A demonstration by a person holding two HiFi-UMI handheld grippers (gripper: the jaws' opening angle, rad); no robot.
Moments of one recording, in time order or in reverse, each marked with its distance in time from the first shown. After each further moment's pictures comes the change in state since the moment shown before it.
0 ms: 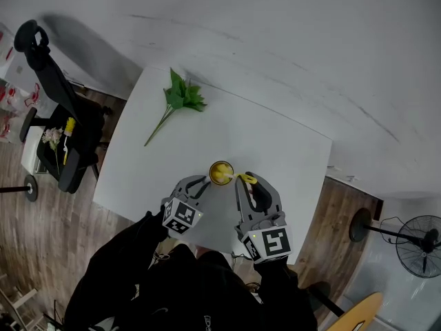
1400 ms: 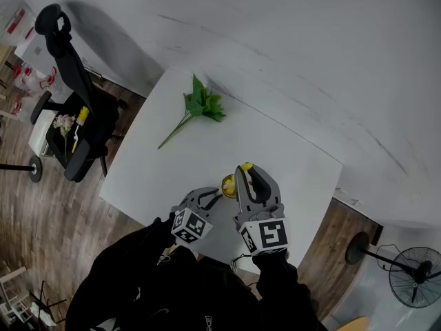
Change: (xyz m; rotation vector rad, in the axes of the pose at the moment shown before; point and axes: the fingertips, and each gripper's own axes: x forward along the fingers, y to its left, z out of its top) left arm 0.004 -0.003 0.003 -0.010 0.010 0.004; right arm 0.073 0.009 0.018 -0.056 -0.019 0.105
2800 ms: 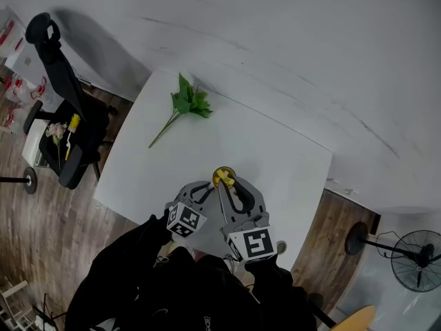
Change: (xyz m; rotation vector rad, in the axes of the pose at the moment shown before) left arm -0.001 -0.003 0.000 -0.006 -0.011 0.023; right arm -0.044 0.040 -0.014 -0.017 0.030 0.015
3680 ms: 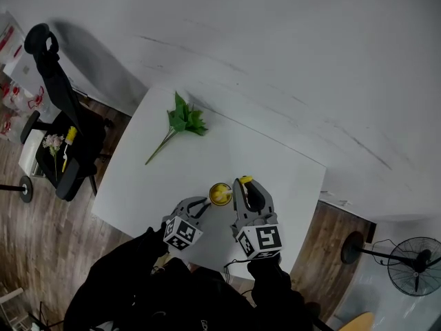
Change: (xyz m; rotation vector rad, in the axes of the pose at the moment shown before) left arm 0.004 0.004 0.006 -0.001 0.000 -0.039; right arm 0.015 -0.072 -0.001 0.086 -0.018 -0.133
